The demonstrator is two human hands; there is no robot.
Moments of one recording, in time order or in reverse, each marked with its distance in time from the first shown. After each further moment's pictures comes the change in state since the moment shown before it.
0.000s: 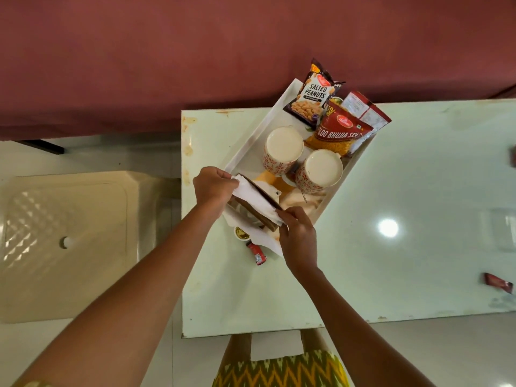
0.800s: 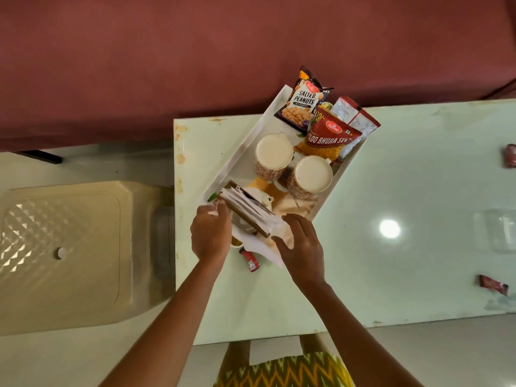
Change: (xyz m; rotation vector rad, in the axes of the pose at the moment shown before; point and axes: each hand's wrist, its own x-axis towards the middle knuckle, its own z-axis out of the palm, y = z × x) left_hand -0.046 -0.044 0.020 0.104 0.251 0.041; right_hand -0.010 0.027 -0.017 -0.011 0.024 -0.106
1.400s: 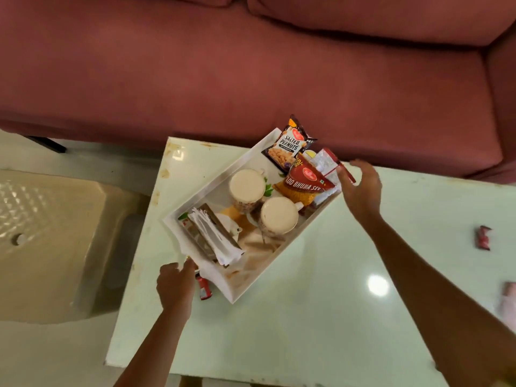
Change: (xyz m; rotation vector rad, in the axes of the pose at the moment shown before) left_hand -0.046 -0.026 0.036 -0.171 0.077 -0.385; right_hand 0.214 0.117 -0.118 0.099 0.109 0.129
